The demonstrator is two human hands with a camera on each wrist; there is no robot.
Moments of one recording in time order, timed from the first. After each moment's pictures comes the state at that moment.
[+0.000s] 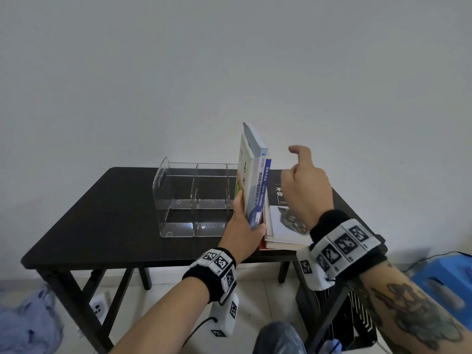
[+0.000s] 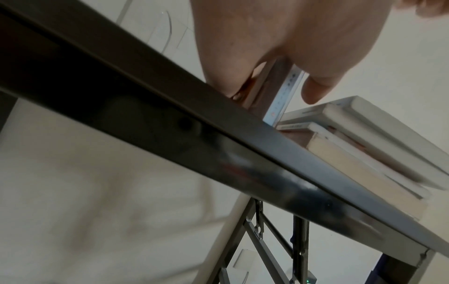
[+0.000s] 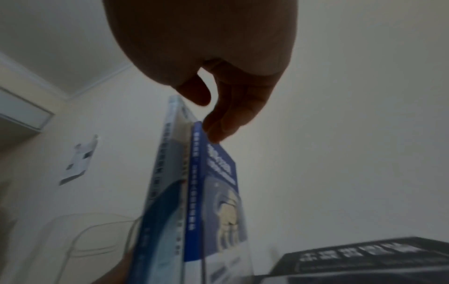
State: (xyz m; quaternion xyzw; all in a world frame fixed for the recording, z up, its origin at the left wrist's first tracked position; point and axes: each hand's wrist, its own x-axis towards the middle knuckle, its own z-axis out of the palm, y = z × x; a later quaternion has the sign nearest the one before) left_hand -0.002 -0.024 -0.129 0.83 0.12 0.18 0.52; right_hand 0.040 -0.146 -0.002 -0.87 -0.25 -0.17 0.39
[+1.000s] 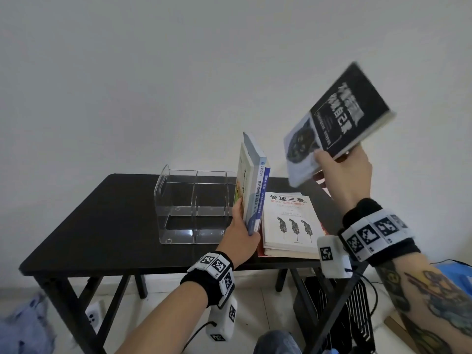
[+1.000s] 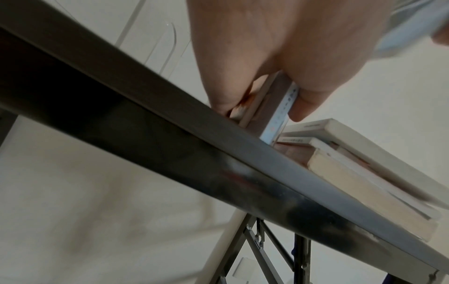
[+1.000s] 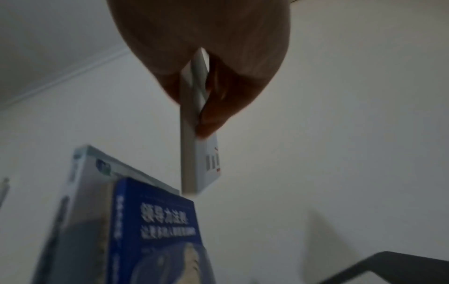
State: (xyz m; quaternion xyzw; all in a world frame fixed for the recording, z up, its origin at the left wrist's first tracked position) left_hand -0.007 -0.020 -0.117 0.84 0.11 0.14 0.52; right_hand 0.066 -0.184 0.033 -0.75 -0.16 -0.24 0.60
